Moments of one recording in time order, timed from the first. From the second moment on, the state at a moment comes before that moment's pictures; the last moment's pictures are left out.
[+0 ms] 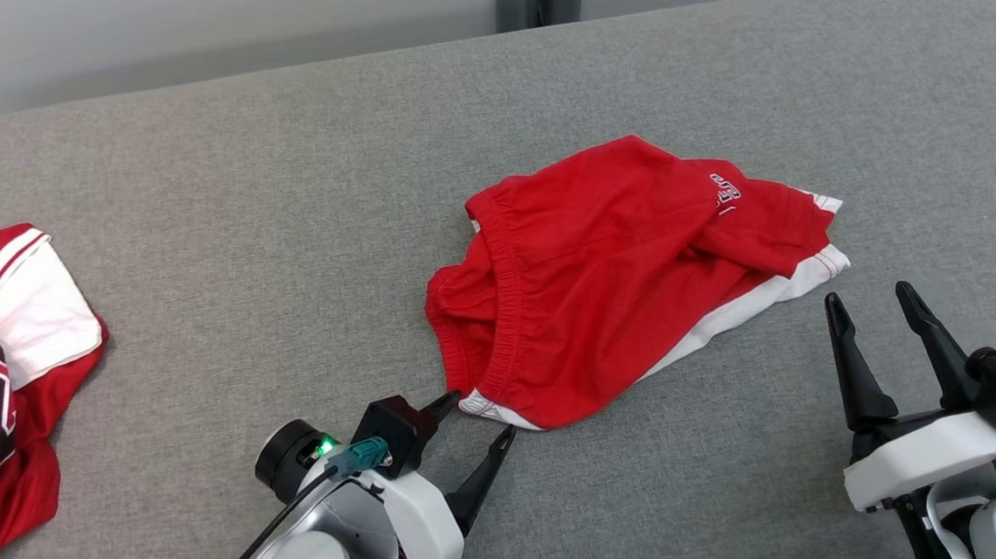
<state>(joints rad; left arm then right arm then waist) -0.33 0.24 -0.67 0.30 -0.39 -0.13 0.08 -0.11 -0.05 -0.02 0.12 0.15 0.13 -0.13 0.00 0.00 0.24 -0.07</state>
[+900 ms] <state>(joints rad) -0.46 0.28 -0.74 0.34 -0.43 -0.13 0.04 -0.28 -0.10 -0.08 0.34 0.12 0.13 -0.12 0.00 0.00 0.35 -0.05</state>
